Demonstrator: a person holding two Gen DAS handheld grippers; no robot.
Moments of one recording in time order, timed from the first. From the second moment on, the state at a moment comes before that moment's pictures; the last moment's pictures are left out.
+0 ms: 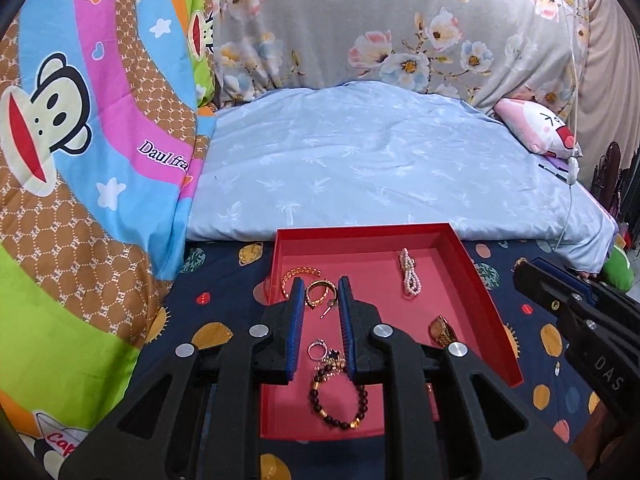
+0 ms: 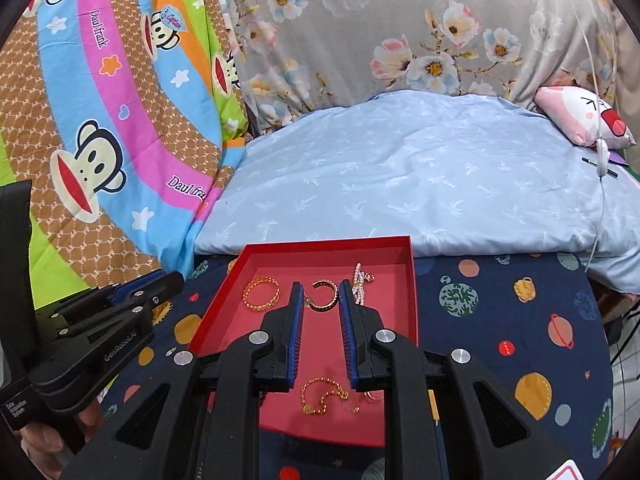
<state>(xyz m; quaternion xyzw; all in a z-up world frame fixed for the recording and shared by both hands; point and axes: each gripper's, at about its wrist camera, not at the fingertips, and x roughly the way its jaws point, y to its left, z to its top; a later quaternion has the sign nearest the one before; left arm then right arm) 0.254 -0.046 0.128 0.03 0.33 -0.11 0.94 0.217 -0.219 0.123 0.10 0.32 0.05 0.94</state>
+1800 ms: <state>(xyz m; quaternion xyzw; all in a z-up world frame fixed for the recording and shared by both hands) 0.327 -0.060 0.071 0.05 0.37 -0.07 0.92 0.299 -0.193 0.057 0.04 0.38 0.03 0.92</state>
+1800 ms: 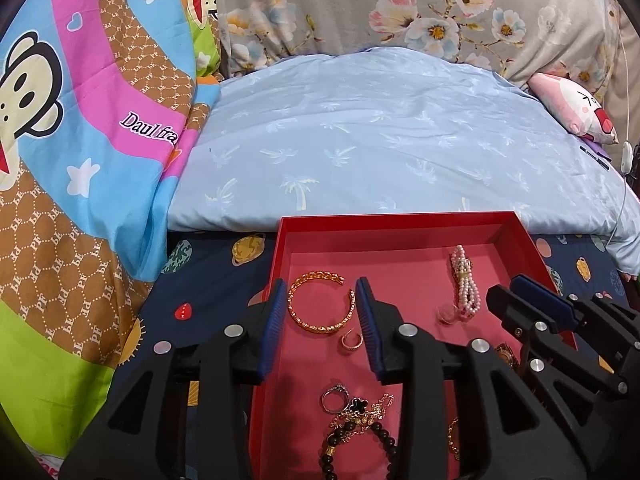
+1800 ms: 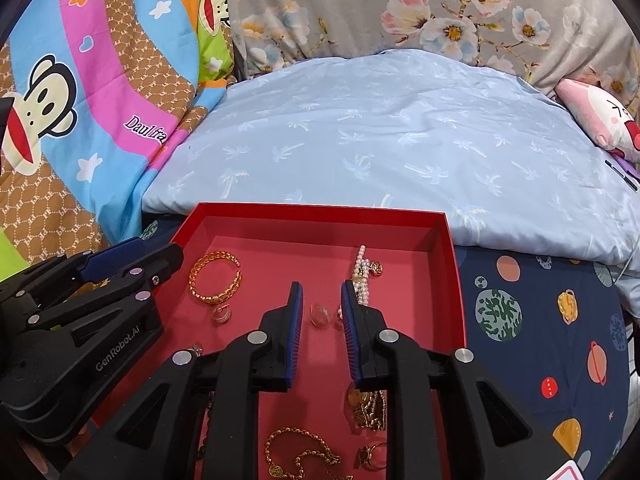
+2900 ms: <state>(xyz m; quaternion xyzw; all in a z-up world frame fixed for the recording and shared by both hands) 0.135 -0.024 0.045 0.04 0.38 -0.07 0.92 0.080 -0.196 0.035 0.05 0.36 -0.02 0.93</state>
